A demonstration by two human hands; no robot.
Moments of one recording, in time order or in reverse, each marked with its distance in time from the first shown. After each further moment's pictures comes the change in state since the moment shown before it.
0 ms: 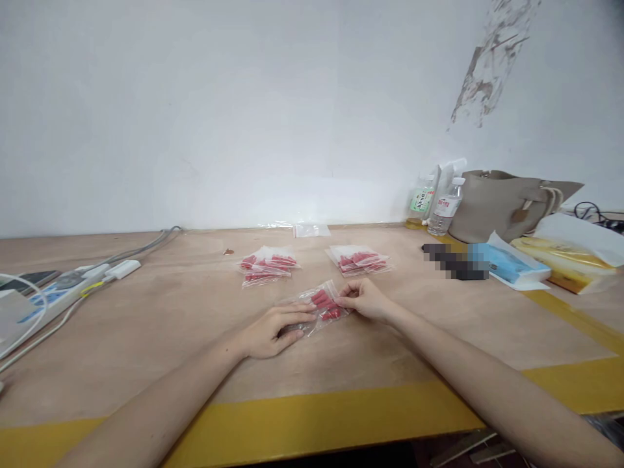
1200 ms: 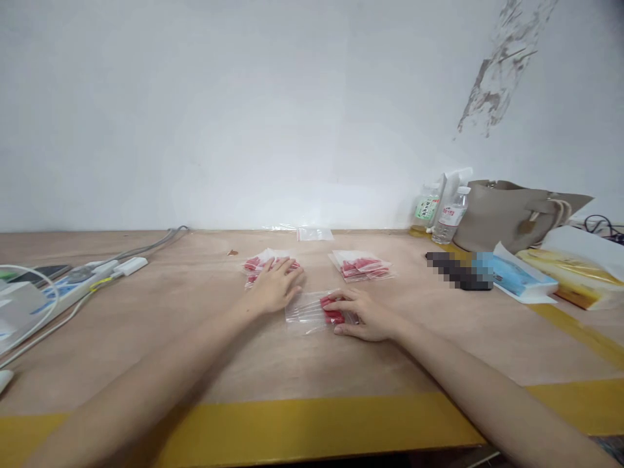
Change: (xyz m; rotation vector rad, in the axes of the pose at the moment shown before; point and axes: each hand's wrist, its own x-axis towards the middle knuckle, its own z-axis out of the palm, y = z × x) left_hand 0.039 -0.040 -0.026 0.664 0.152 -0.328; right_hand -0.018 -0.009 -0.011 -0.840 -0.261 -0.705
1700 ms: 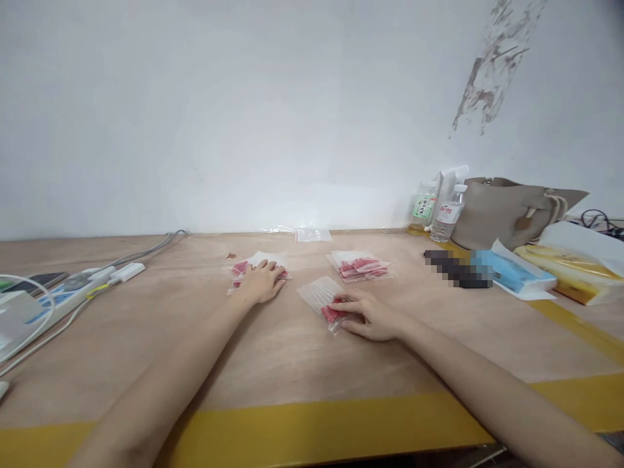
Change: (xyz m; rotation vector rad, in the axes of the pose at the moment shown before) left_hand 0.004 -0.036 0.013 0.100 -0.146 -0.187; right_hand -0.009 0.007 -0.004 -0.012 -0.022 0.071
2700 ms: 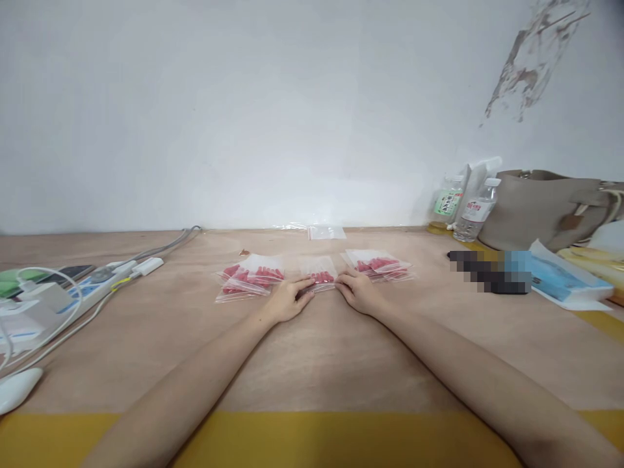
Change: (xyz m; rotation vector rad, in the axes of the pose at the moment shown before) left_hand -0.020 0.029 0.020 -0.521 0.165 0.117; right_hand 0.068 0.036 0.040 0.028 0.397 0.015
